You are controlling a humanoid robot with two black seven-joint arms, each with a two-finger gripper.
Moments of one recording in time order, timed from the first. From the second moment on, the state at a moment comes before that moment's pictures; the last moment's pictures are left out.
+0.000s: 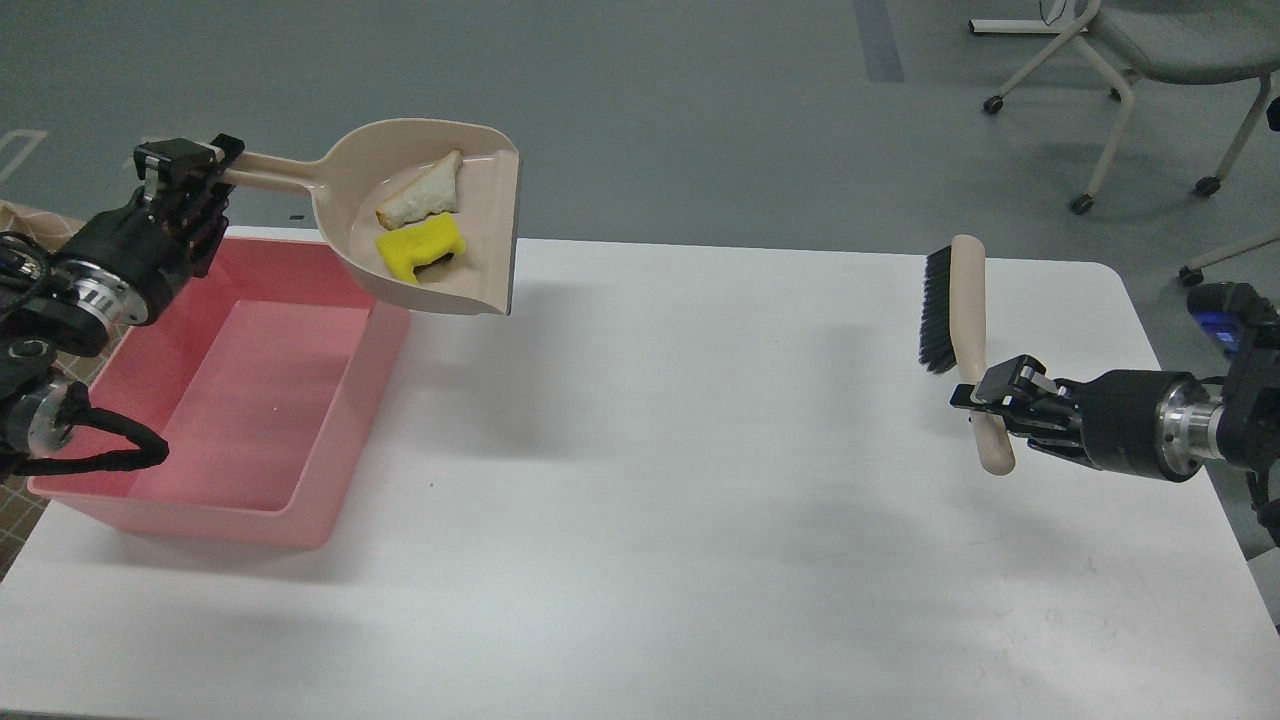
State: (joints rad) left arm -0.51 0.88 -0.74 -1.15 0.54 0.01 -0.37; right arm 0.56 -0.89 0.73 1.52 -0.84 0.49 -0.33
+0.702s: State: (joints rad) left arm -0.43 1.03 -0.74 -1.08 0.54 -0.07 -0.49; right arm 0.57 -0.87 0.73 1.50 -0.84 0.49 -0.33
